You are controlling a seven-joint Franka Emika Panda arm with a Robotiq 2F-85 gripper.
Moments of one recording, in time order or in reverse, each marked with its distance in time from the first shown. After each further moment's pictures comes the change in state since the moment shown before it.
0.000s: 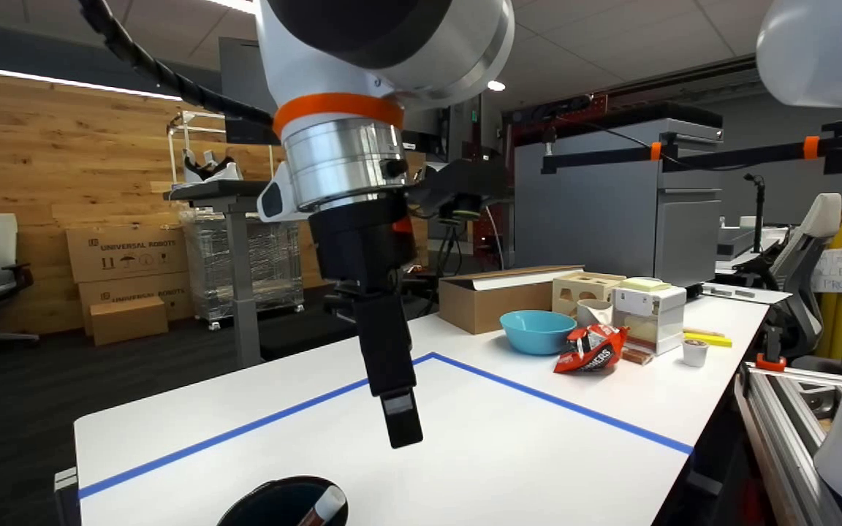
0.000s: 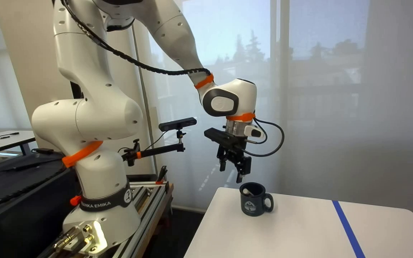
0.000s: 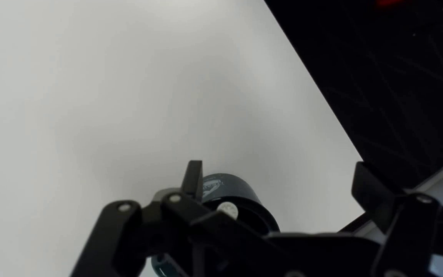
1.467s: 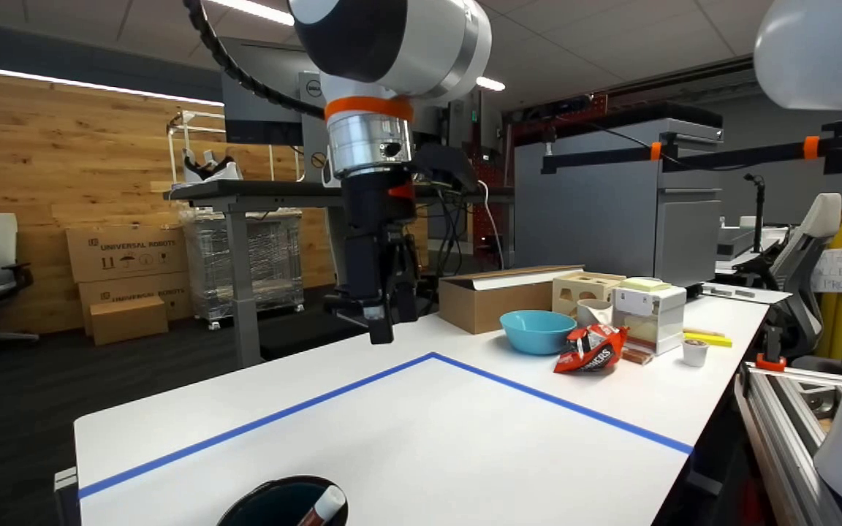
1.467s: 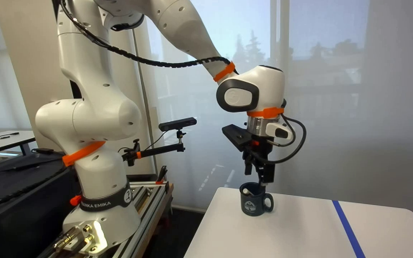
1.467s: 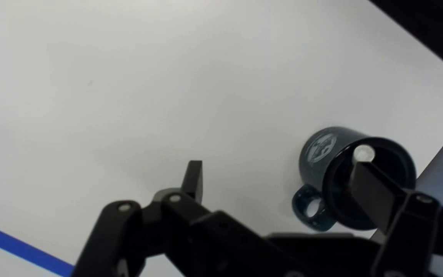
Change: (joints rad) arm -0.133 -0.017 -0.147 0.076 0.013 -0.048 0.105
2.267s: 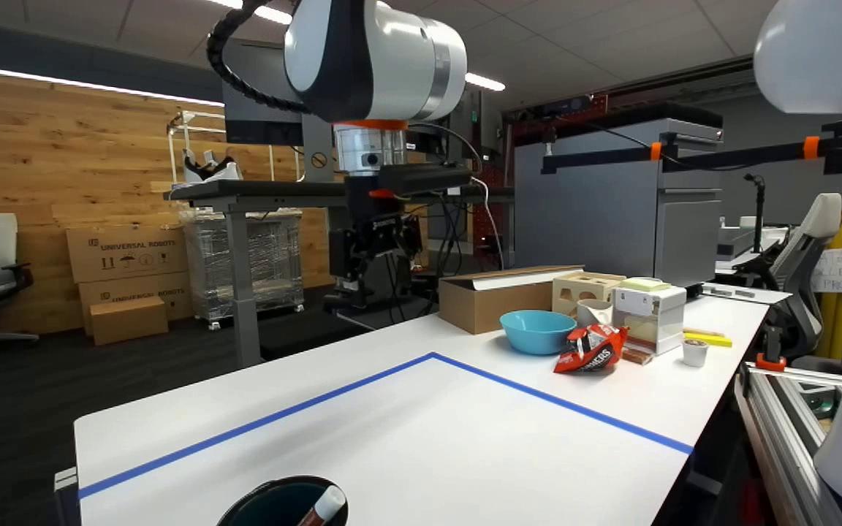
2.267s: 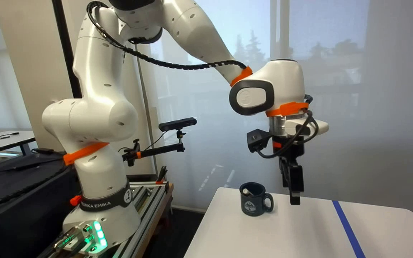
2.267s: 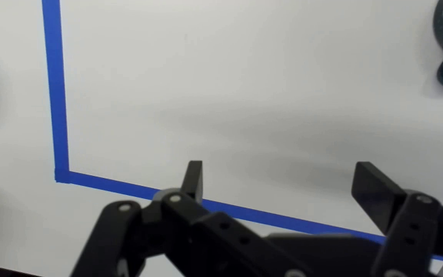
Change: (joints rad) arm -0.196 -0.203 0.068 0.104 0.088 0.138 0.244
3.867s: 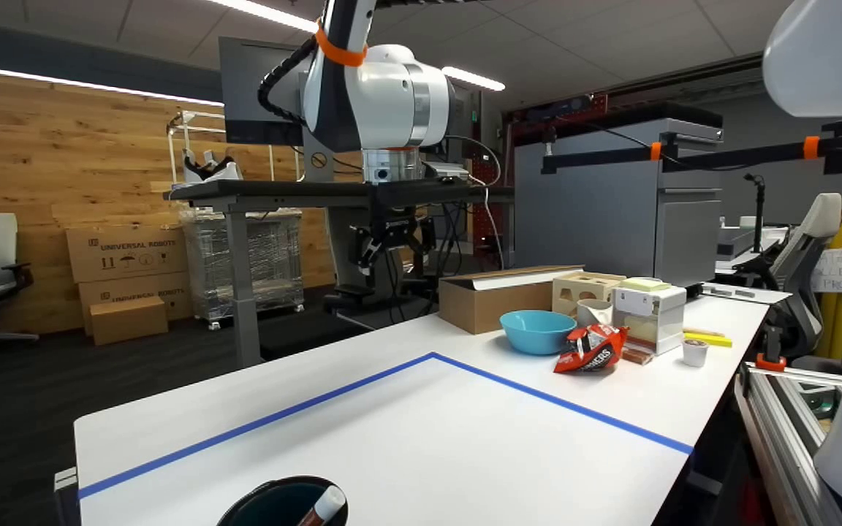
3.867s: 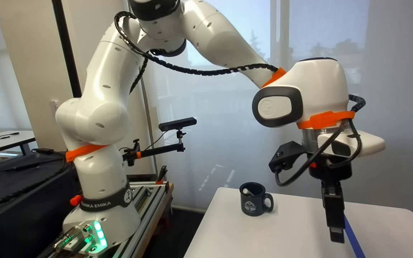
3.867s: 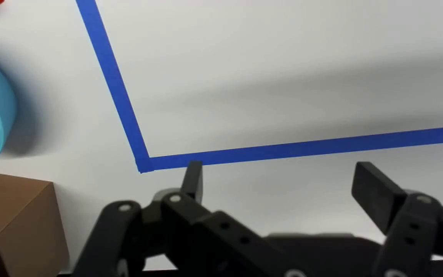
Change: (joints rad) arm -0.335 -0.187 0.123 0.173 0.230 -0.001 0.016
